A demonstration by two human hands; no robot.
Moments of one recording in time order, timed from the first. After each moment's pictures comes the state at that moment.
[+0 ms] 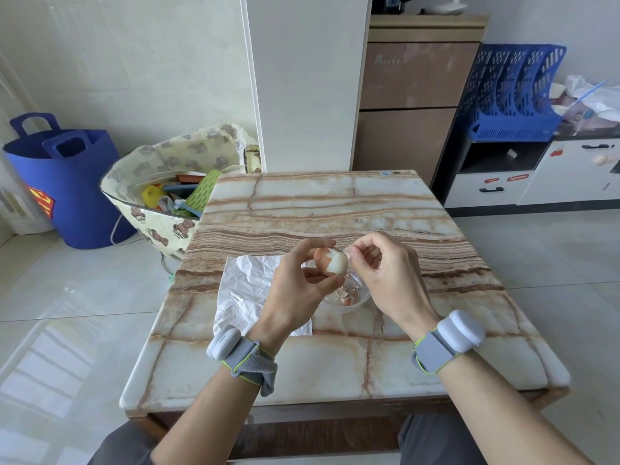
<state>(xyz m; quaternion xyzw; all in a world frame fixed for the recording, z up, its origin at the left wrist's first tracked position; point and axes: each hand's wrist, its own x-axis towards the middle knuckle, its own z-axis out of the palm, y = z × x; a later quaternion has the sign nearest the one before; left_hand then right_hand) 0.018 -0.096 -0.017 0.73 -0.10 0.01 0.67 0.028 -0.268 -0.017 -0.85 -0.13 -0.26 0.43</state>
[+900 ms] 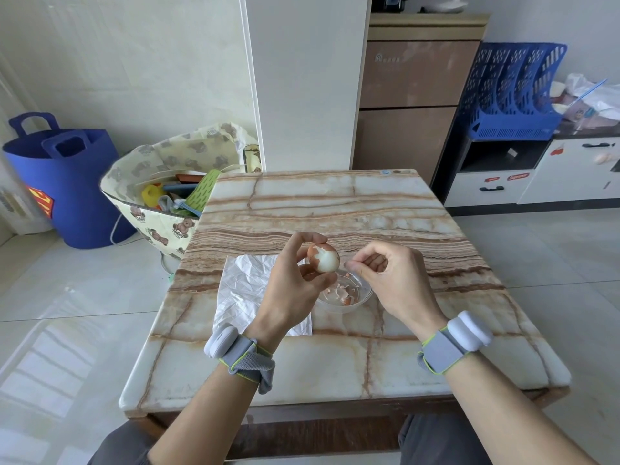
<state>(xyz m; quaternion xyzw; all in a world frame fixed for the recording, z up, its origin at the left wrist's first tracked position) 0.017 -0.093 -0.011 0.72 -0.09 0.01 0.68 0.030 -0.279 -0.026 -0.85 -0.11 -0.20 0.47</state>
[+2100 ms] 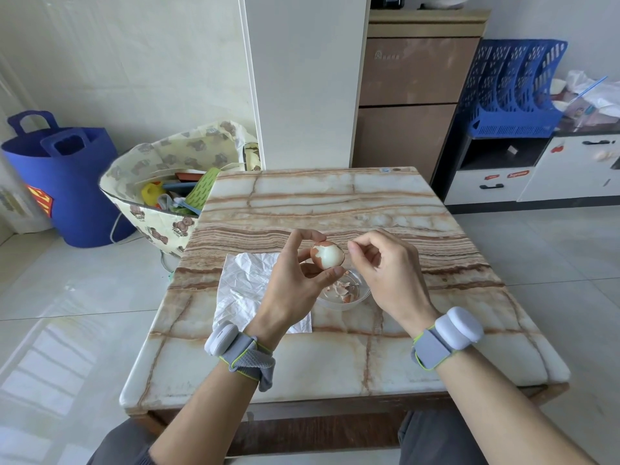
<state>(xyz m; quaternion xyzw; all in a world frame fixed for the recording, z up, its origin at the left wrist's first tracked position) 0.018 -0.095 -0.014 0.72 -0.09 0.01 0.69 0.030 -0.270 -0.021 -0.85 -0.16 -0.32 0.39</state>
